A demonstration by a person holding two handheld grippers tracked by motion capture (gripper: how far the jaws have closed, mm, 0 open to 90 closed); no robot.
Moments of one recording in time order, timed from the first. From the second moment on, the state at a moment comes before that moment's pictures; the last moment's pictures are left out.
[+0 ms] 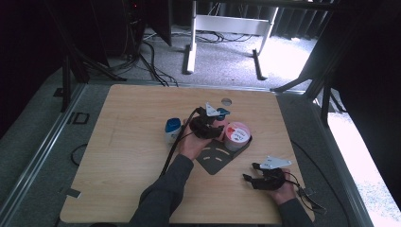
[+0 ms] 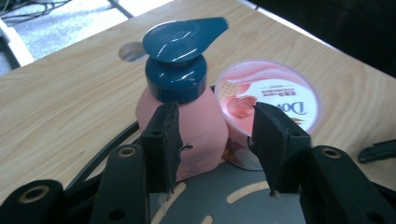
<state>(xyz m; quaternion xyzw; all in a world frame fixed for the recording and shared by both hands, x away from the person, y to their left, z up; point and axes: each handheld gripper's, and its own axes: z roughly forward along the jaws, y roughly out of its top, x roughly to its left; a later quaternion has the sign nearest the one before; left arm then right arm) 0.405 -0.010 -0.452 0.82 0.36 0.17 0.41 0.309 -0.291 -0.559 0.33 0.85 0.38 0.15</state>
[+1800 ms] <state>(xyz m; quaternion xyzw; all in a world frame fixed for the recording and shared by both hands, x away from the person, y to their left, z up) 0.347 0.076 -0.434 0.84 0.29 0.12 0.44 0.309 -0.290 -0.559 0.33 0.85 0.38 0.15</state>
